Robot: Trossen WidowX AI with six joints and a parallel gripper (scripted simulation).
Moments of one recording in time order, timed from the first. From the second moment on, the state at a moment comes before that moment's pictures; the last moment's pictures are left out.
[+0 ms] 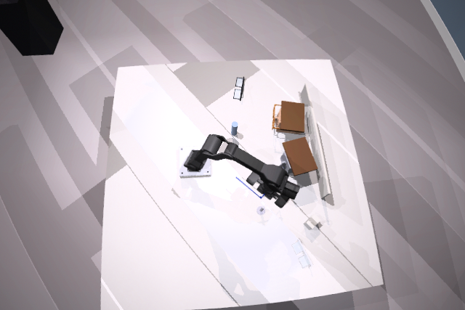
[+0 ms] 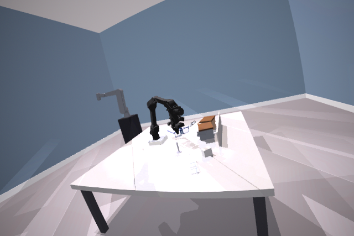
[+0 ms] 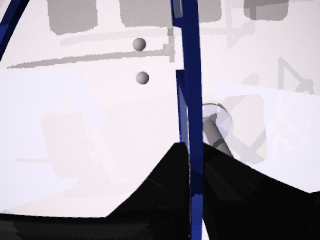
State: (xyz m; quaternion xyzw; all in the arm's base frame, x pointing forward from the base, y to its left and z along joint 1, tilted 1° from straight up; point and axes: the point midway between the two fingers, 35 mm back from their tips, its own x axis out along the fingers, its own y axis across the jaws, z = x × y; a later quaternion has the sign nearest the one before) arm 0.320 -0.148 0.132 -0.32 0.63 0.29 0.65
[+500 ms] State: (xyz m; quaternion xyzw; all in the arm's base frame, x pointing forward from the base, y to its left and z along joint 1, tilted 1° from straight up) arm 0.306 -0.250 0.130 -0.26 0.66 0.23 0.67
